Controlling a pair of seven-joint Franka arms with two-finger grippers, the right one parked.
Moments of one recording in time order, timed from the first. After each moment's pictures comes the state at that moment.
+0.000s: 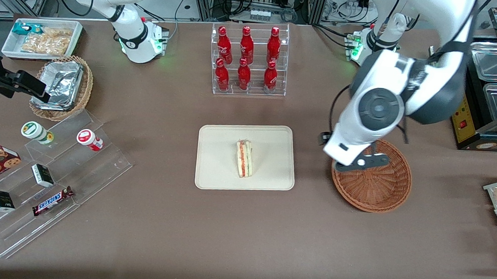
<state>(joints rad) -0.41 0.32 -0.01 -1.48 0.02 1.53 -0.59</state>
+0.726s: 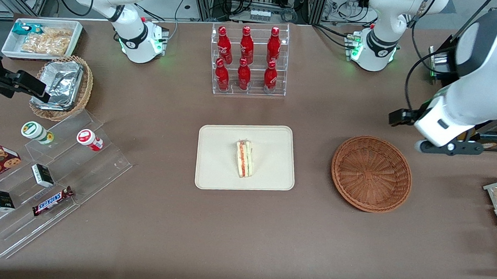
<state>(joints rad) -0.02 0.10 -0.16 -1.57 0.02 1.41 -0.17</state>
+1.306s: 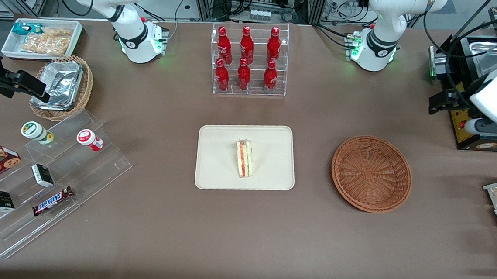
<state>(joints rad) 0.07 0.00 -0.13 -1.57 0.02 1.41 -0.03</state>
